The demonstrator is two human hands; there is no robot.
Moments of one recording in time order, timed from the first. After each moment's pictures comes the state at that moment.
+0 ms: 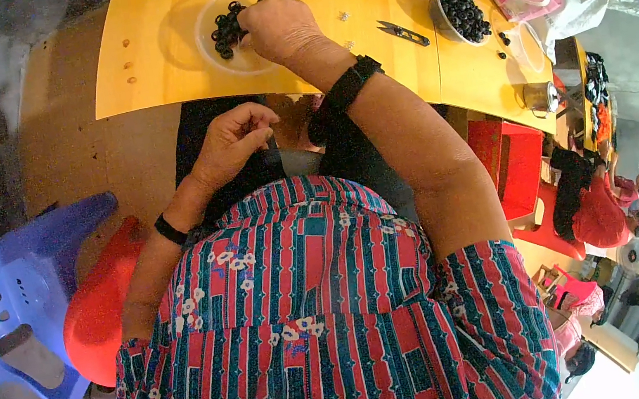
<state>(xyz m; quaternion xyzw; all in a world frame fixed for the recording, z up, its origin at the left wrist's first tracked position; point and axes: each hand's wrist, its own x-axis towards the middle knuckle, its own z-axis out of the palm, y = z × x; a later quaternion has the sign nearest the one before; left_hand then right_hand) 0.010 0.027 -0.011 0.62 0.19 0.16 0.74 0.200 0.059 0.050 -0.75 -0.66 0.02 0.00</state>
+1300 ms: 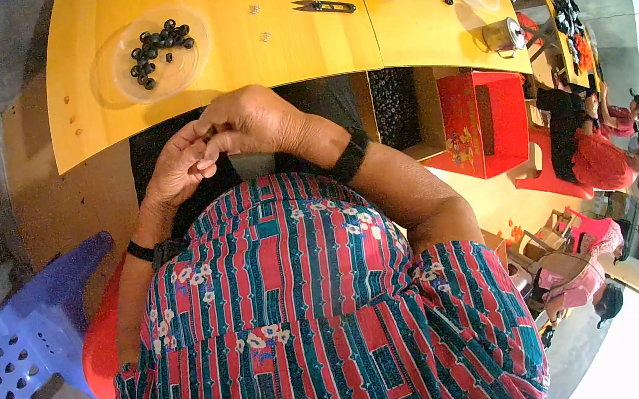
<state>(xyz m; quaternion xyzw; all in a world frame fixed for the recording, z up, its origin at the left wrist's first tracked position) 0.012 0.040 -0.033 0.31 0.10 0.02 0.95 0.184 -0.062 0.036 -0.58 -0.65 0.30 0.39</state>
